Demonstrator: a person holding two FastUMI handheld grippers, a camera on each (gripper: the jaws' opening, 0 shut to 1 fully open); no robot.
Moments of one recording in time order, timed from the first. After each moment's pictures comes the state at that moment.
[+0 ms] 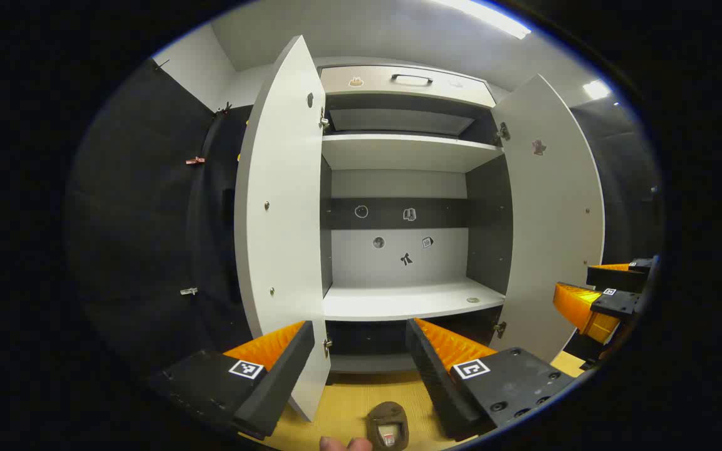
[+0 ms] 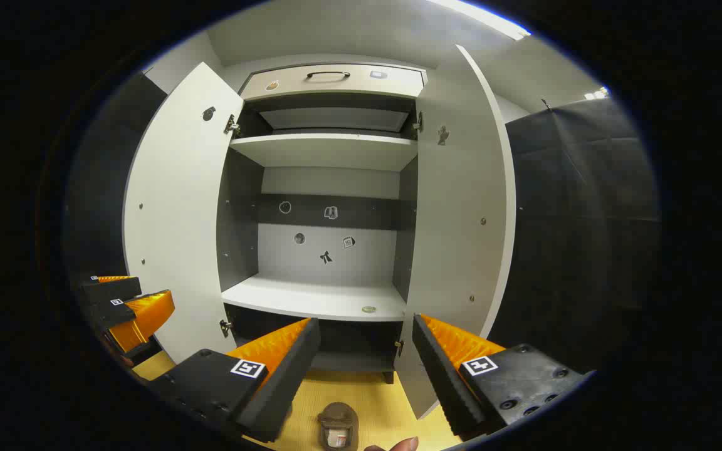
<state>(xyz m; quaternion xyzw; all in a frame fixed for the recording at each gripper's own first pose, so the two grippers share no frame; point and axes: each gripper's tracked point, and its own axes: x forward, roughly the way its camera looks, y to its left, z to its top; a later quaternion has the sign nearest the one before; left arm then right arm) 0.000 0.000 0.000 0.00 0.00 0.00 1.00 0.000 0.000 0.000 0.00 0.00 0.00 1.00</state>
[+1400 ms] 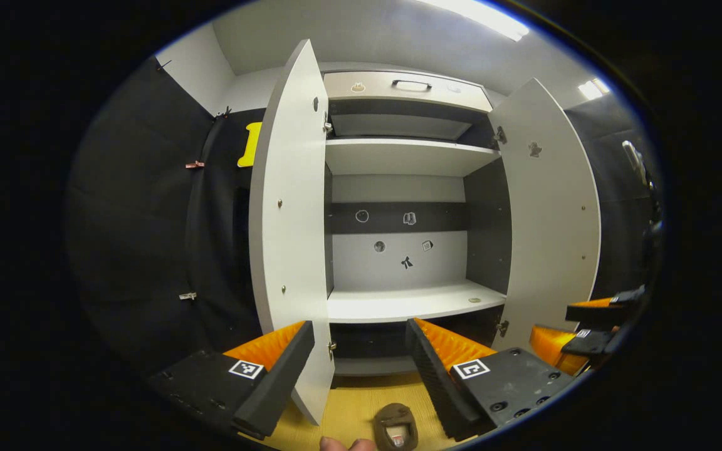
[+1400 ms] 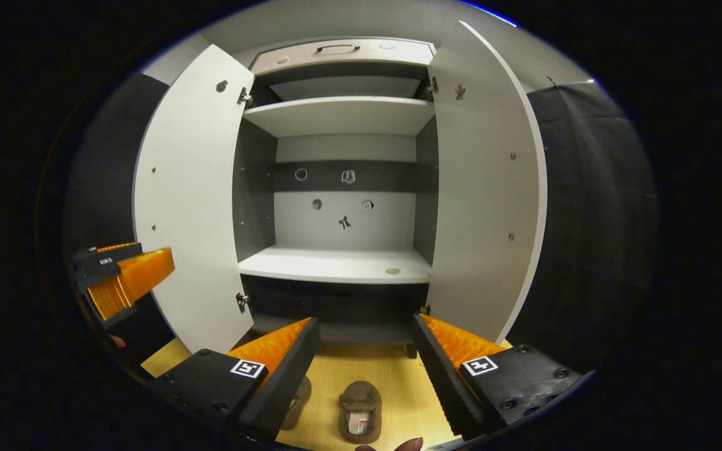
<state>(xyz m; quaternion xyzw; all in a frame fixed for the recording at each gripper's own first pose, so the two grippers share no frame) -0.006 0.017 -0.013 0.01 -0.01 -0.01 1.00 -0.006 0.035 -0.106 0.01 0.10 0.03 0.99</state>
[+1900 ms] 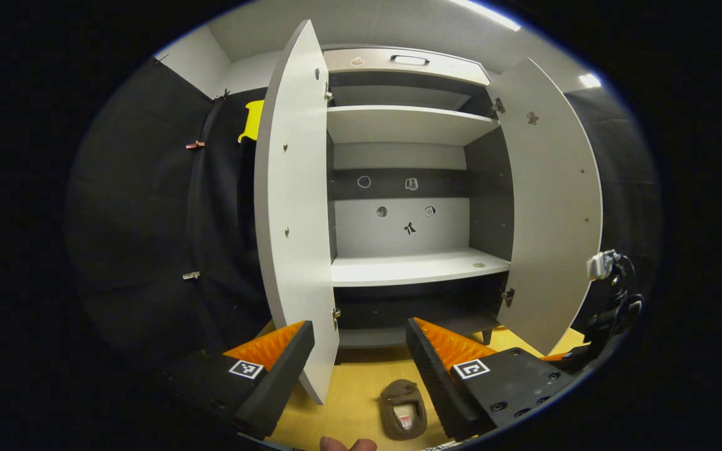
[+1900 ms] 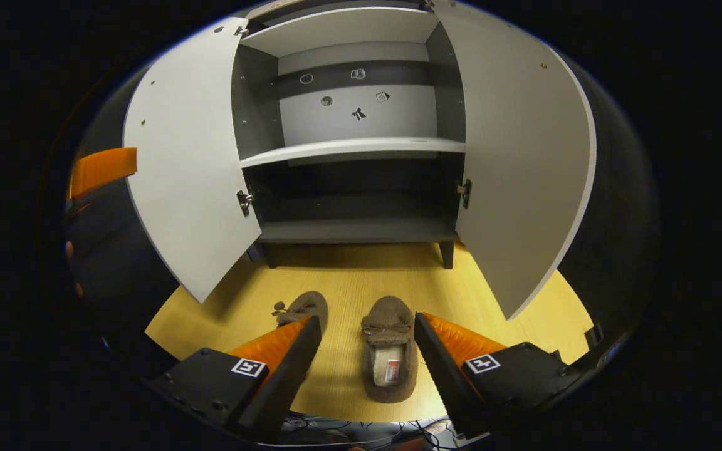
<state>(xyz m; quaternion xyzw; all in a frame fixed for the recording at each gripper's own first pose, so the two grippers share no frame) -0.016 0.023 -0.071 0.02 0.05 0.00 1.00 -0.013 0.065 -0.280 0.05 0.27 0.07 0.96</state>
